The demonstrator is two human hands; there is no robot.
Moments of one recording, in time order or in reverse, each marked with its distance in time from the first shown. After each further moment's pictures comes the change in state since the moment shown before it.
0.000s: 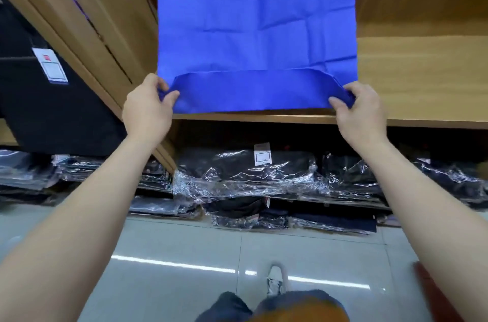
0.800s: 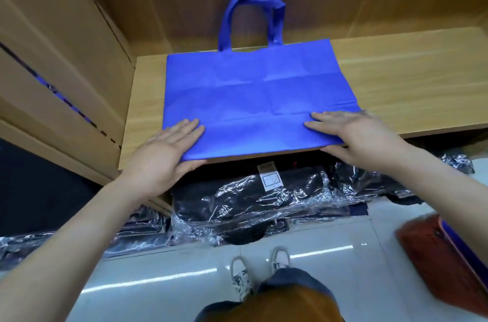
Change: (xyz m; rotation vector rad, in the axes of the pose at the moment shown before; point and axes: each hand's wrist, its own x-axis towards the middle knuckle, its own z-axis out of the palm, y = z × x) left_hand 0.079 -0.068 0.058 0.131 -0.714 0.798; right_hand 0.024 -0.028 0.024 -0.519 -0.608 -0.327
